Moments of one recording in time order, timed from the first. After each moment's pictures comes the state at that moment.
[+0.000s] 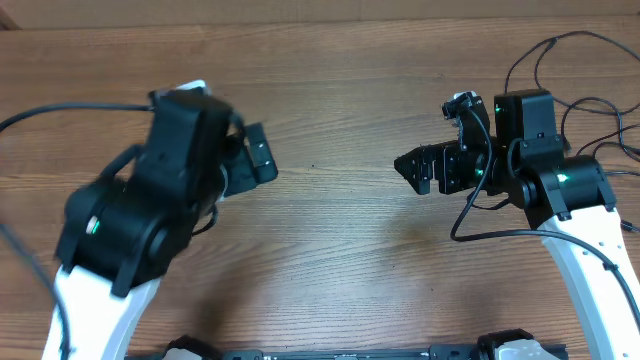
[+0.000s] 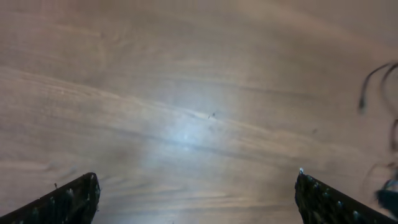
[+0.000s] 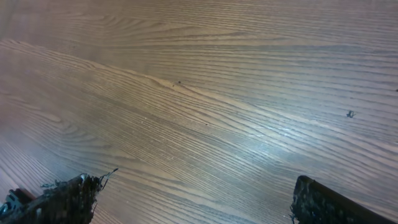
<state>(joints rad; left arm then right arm) -0.43 1.25 1.70 -1.32 -0.18 -0.68 0.17 1.27 1.25 -0.94 -0.43 0.04</state>
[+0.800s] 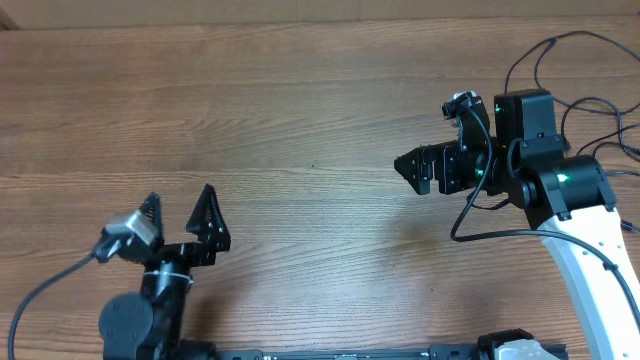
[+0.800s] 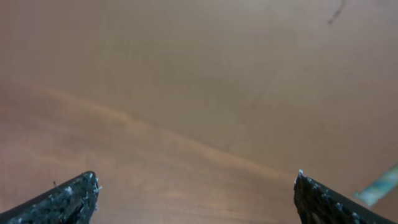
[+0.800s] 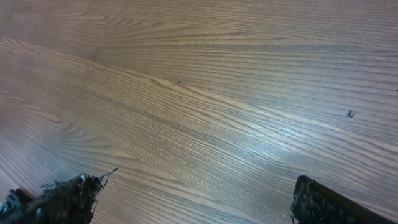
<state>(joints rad) -0.08 0.22 0.45 -0.22 -0.02 -0.46 0.17 1.27 1.25 -0.95 -0.43 0.04</state>
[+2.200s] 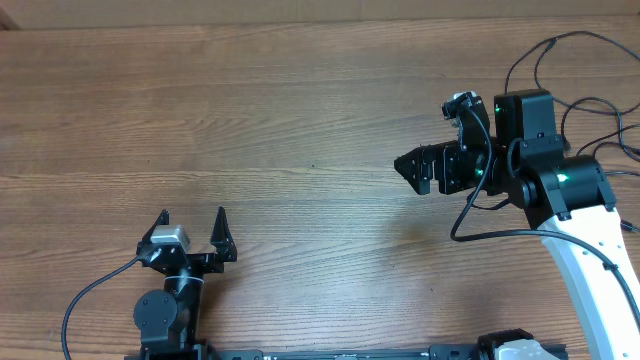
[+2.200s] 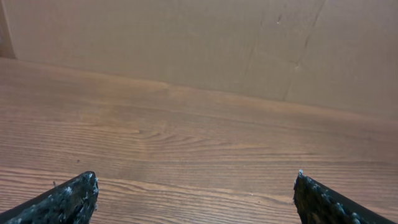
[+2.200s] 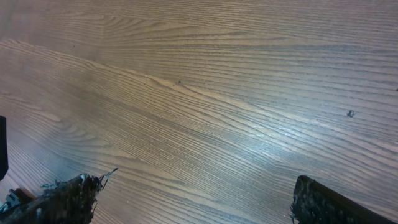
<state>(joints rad) 0.08 0.01 0.01 -0.07 0.10 -0.17 0.17 1.27 1.25 -0.95 -0.43 0.04</state>
